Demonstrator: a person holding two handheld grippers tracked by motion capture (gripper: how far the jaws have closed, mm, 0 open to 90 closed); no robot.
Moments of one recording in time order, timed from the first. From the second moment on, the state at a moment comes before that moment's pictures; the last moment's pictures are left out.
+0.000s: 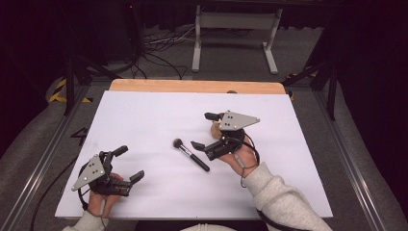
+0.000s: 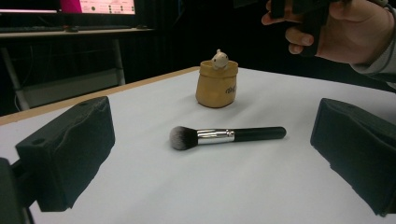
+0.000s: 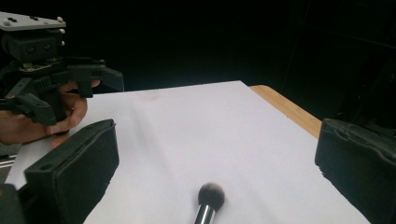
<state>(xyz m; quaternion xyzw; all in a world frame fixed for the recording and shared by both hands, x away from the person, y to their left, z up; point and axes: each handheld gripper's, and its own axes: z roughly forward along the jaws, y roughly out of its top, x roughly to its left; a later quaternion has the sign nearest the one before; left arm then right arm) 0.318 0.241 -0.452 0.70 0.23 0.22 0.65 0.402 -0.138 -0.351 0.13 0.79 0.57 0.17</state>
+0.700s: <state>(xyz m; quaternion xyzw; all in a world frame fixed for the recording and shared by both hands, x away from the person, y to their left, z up) 0.319 0.241 -0.452 0.70 0.23 0.21 0.64 0.438 -0.103 -0.345 0.17 0.90 0.38 0.11</state>
